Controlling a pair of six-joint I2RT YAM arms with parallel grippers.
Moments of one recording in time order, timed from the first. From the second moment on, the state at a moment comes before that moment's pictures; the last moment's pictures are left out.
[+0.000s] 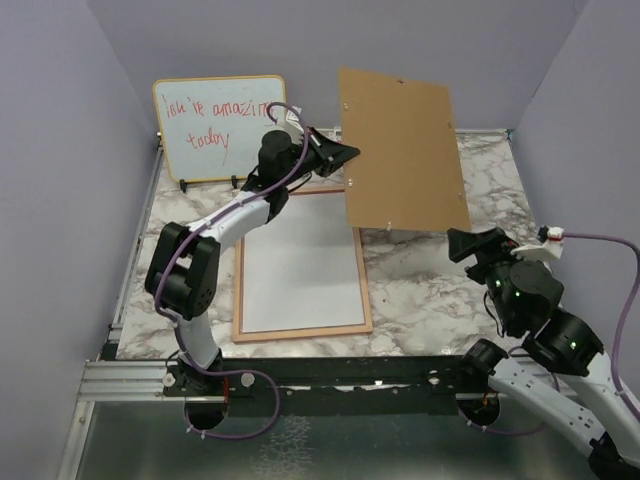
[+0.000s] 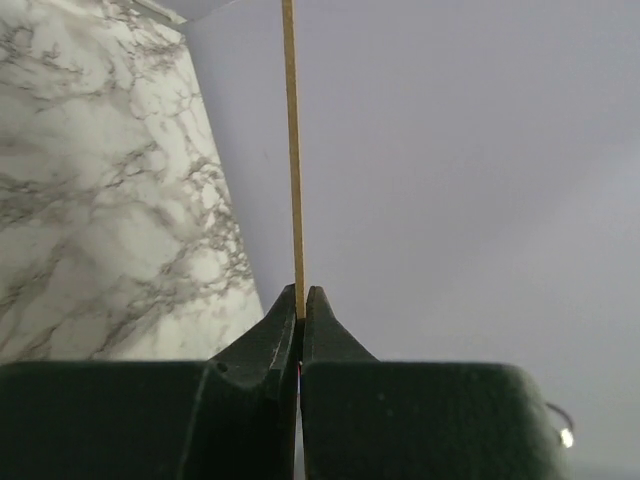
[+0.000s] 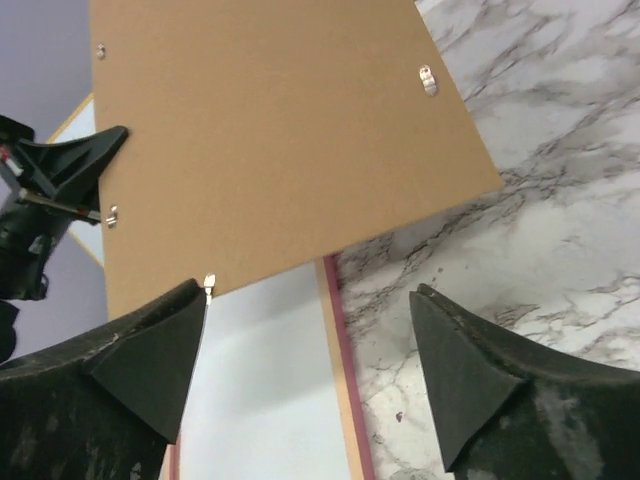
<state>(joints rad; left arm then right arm) -0.48 1.84 1.34 0.55 0.44 -1.29 0.73 0.38 0.80 -0.64 0.70 0.84</state>
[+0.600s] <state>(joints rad) -0.23 1.35 1.17 -0.23 0.52 -0.76 0.34 1.24 1.13 -0.43 -0.02 0.66</state>
